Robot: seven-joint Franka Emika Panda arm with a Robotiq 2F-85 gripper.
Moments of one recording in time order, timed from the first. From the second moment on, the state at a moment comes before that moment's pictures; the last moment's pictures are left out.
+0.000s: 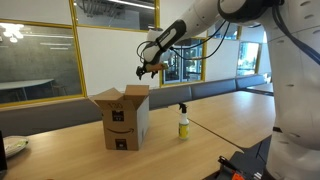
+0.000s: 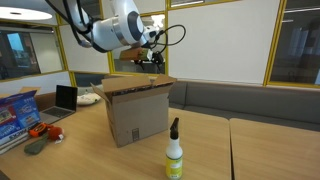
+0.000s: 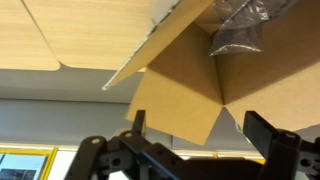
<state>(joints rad) 0.09 0.24 -0.16 -1.79 -0.24 2.64 0.31</state>
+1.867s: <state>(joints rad) -0.14 -0.03 -0.18 -2.41 -0.15 2.55 0.06</state>
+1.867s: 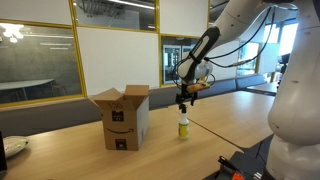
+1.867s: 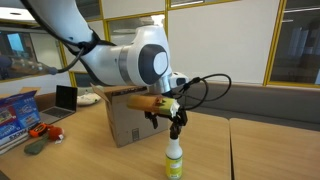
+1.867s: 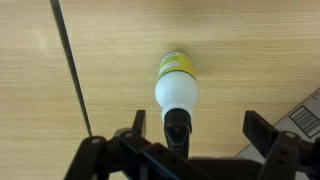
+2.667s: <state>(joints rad) -0.18 0.17 -0.18 -2.28 0.06 2.60 -0.18</state>
